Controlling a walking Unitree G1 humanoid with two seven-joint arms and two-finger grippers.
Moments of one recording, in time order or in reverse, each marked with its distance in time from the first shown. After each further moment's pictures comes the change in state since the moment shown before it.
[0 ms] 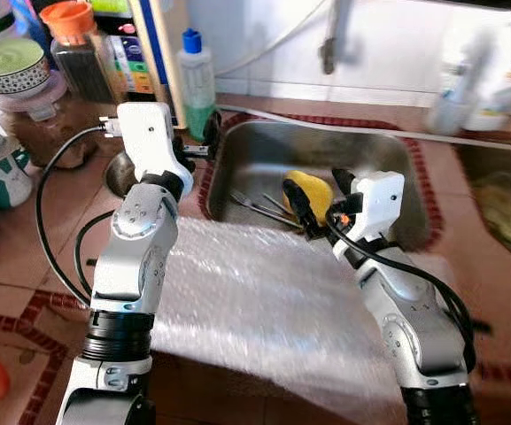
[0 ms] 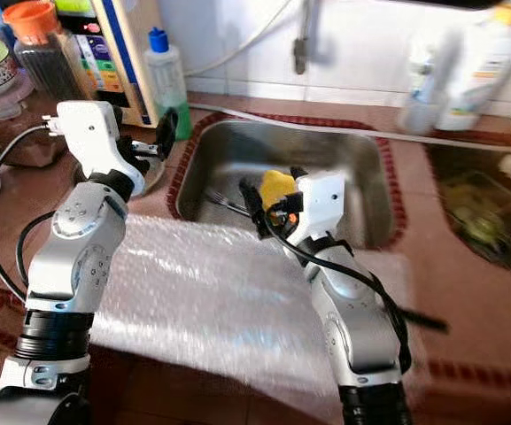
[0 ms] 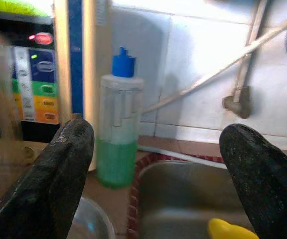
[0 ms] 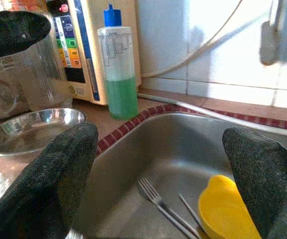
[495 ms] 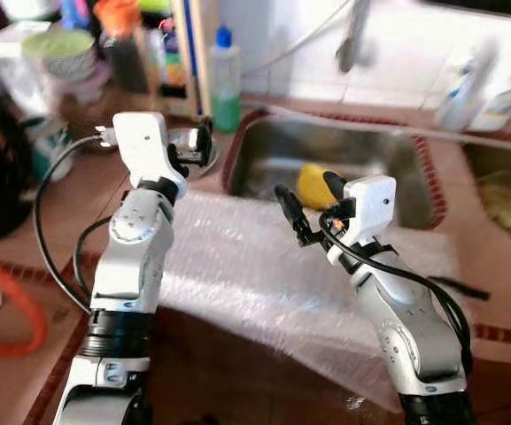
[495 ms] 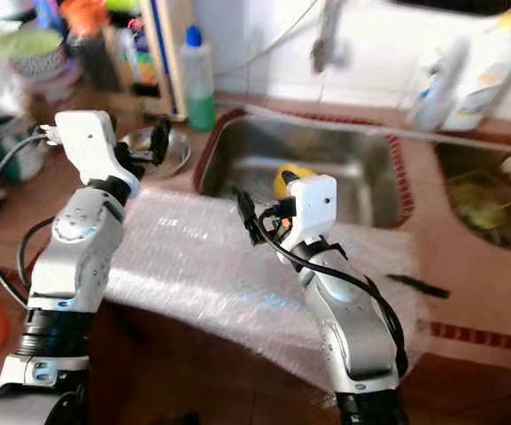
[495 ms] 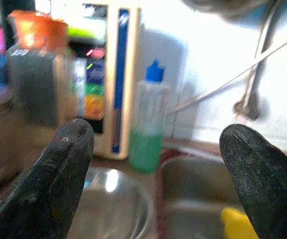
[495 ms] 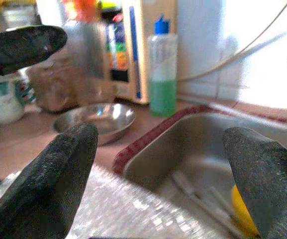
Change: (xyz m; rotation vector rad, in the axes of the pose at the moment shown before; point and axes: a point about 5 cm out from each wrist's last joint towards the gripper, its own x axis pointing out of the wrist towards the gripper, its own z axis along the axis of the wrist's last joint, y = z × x) left arm 0.002 0.008 -0.009 0.014 -0.006 0.018; right arm -0.002 0.007 0.001 0.007 0.010 0.030
